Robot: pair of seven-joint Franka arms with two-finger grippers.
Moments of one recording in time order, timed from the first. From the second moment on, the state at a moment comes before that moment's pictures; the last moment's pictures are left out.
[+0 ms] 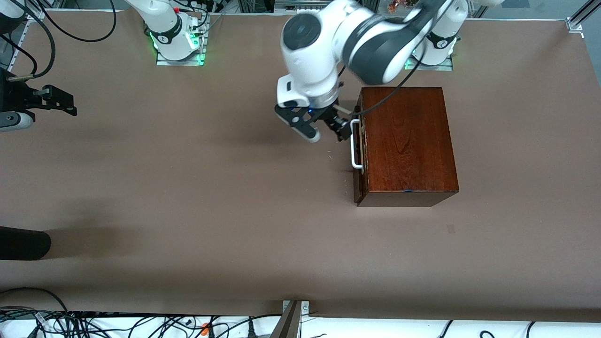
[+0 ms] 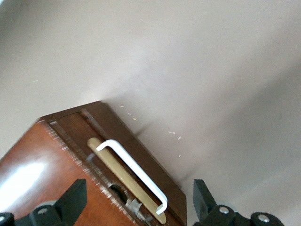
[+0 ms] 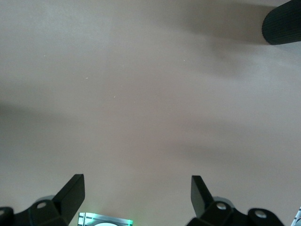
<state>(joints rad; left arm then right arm) -0.52 0.50 -0.32 -1.20 0.28 1.59 -0.20 0.04 0.04 -0.10 -1.62 -0.05 1.55 -0.25</state>
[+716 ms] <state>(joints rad) -0.19 0.29 -0.31 -1.19 0.11 1.43 -0.54 0.04 0.04 -0.10 -1.62 -0.05 1.55 -0.25</state>
